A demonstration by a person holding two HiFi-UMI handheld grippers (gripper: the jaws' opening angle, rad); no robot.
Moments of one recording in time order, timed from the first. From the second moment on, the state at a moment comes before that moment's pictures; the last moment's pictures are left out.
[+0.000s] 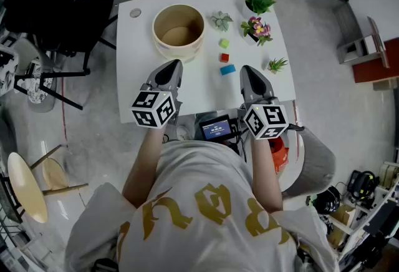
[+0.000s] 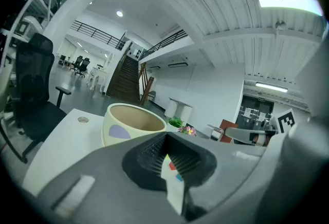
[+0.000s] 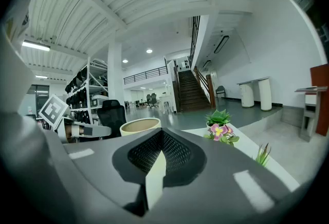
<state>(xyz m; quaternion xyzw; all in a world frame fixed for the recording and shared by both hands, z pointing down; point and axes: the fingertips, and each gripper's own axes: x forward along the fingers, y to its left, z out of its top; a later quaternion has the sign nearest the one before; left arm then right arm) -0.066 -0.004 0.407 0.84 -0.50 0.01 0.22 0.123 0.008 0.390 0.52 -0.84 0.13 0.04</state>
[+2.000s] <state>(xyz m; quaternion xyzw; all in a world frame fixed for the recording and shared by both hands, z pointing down) -0.045 -0.033 0.559 0.81 -0.47 0.17 0.30 0.128 -0.039 0.607 0.47 -0.78 0.23 0.33</state>
